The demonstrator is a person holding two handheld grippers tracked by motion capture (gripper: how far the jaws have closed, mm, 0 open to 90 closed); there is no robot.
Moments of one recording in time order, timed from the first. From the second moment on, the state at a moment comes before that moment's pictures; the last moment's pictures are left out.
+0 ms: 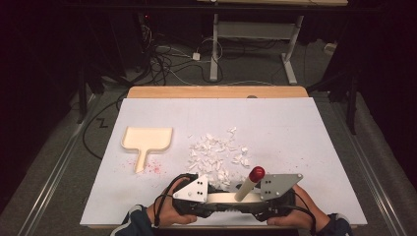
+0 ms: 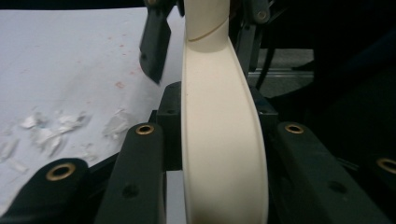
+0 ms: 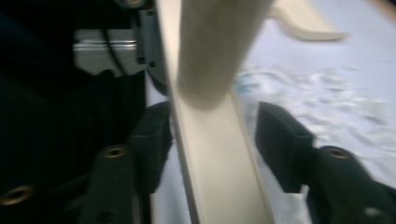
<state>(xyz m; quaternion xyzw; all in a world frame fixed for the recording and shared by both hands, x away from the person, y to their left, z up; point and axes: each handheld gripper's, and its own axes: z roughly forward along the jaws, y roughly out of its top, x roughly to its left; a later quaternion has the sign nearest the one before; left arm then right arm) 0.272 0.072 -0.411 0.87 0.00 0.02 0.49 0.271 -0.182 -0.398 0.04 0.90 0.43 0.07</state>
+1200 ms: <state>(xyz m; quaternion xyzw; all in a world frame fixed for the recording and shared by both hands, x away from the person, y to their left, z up) 0.251 0.193 -0.455 0.84 0.25 0.26 0.41 0.302 -0.229 -0.377 0.19 0.87 0.43 0.17</state>
